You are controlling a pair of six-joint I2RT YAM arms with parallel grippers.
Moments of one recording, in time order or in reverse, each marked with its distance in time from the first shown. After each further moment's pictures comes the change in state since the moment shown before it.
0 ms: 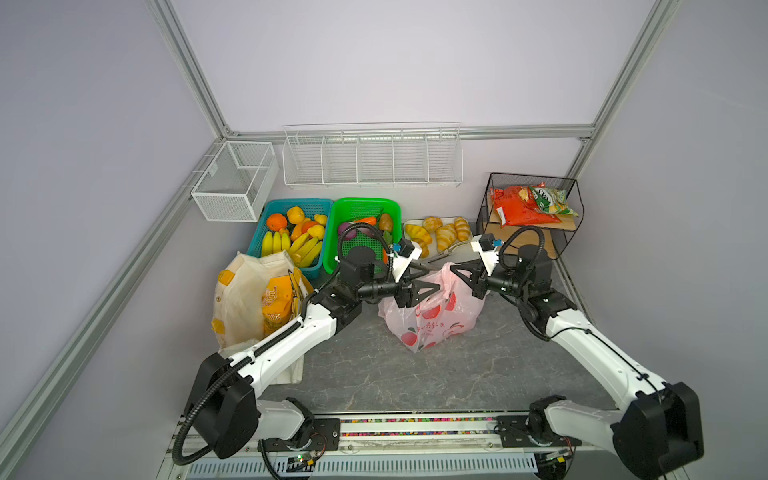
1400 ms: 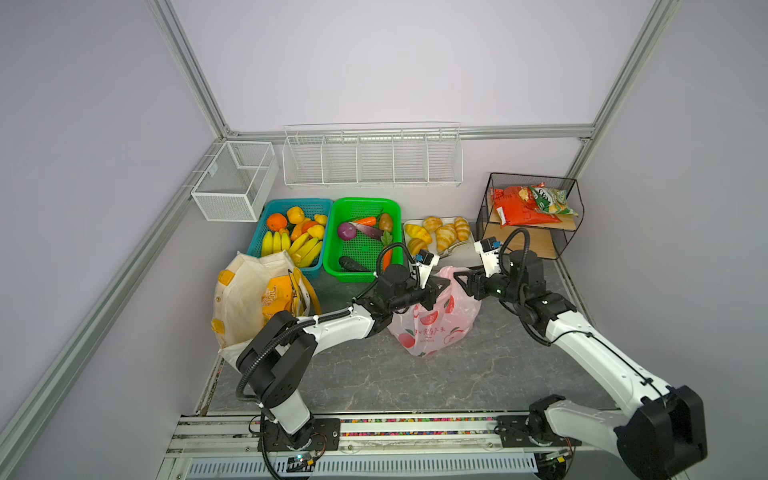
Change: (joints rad) left arm -0.145 0.315 -0.088 0.434 -0.330 -0.219; right arm 0.051 -0.021 0.021 -0.236 0.393 0.182
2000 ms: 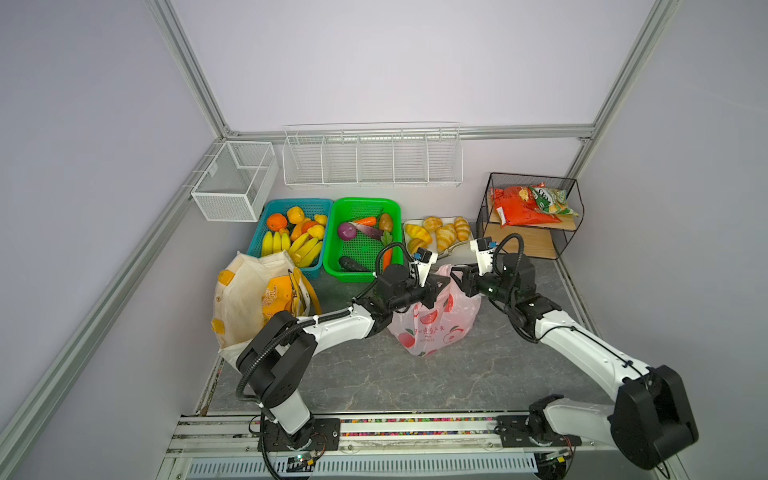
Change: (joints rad) left arm 0.000 0.000 0.000 0.027 -0.018 -0.045; right arm 0.020 0.076 -0.085 0.272 -0.031 0.100
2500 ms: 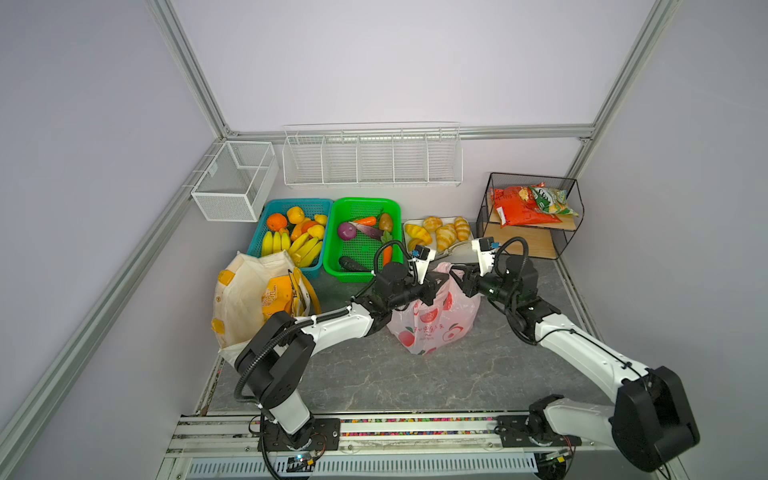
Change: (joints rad) left arm 0.007 -0.003 0.010 0.007 -0.013 -0.024; right arm 0.003 -0.010 -0.051 0.149 -0.042 0.071
